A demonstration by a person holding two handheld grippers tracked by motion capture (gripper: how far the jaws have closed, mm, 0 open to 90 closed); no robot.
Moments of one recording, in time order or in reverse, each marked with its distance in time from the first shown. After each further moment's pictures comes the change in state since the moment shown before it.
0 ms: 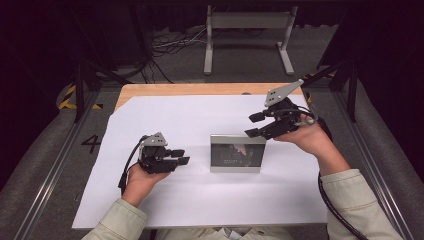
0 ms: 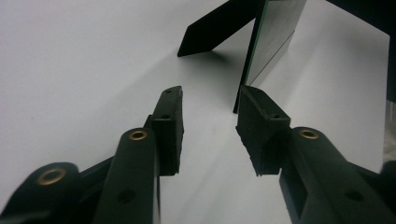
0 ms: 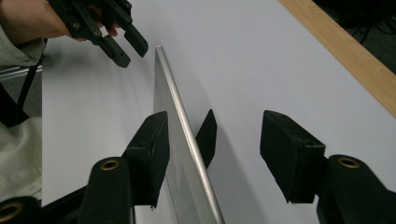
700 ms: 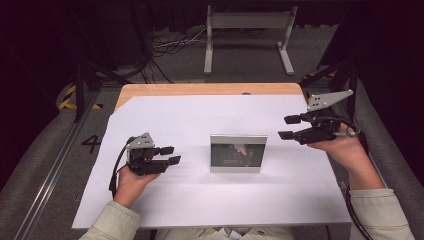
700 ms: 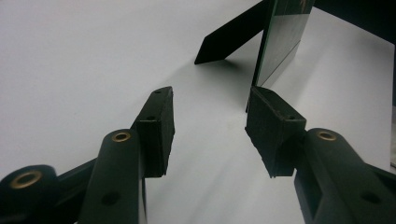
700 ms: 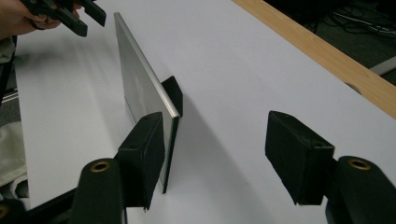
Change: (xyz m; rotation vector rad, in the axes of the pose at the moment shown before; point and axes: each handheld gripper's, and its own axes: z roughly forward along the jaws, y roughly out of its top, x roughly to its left) left arm 0.006 -0.009 -0.023 -0.070 0.036 0.011; right arm -0.010 -0.067 -0.060 -0.070 -0.122 0.120
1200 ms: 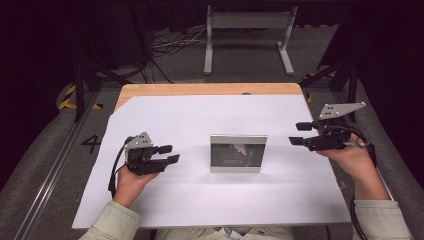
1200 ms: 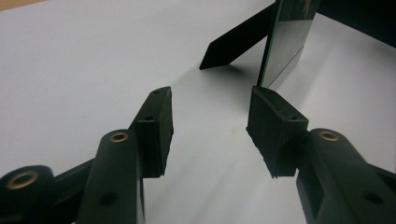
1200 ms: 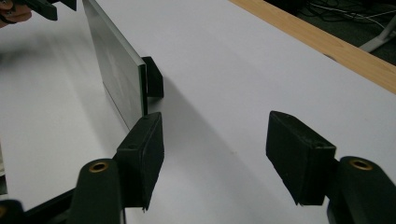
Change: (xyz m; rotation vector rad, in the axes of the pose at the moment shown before) left arm 0.002 0.000 -0.003 -0.017 0.021 0.007; right arm -0.009 -0.041 -0.009 -0.022 -0.062 0.078
